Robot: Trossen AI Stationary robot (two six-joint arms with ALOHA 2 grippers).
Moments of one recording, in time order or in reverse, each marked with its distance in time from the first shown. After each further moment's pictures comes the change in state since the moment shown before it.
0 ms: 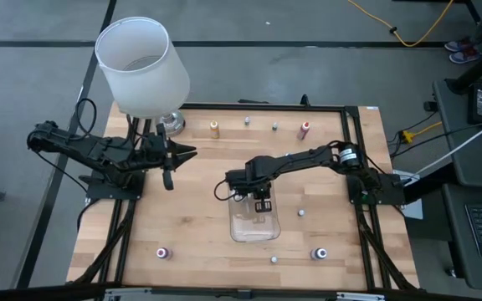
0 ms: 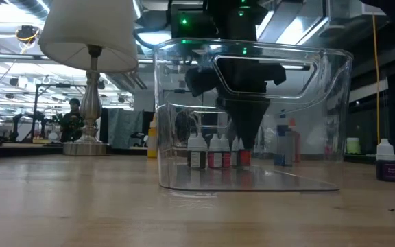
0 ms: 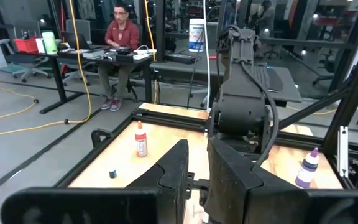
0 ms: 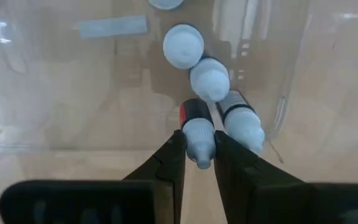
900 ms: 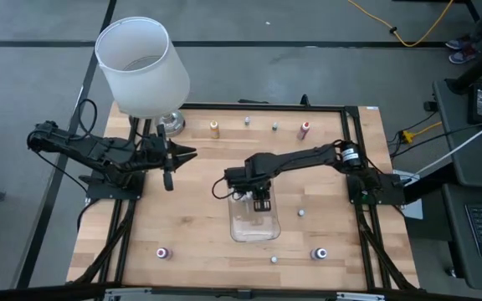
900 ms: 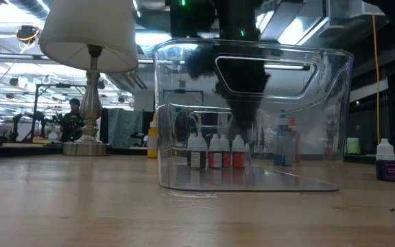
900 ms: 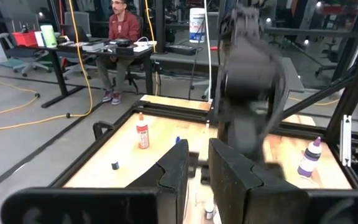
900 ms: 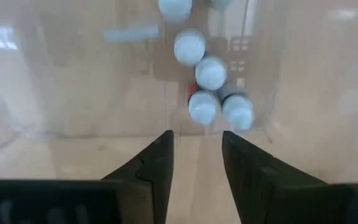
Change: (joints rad) left arm 0.000 0.000 0.000 -0.044 0.002 -0.009; right arm 0.000 -0.026 0.103 -0.102 -0.004 0.029
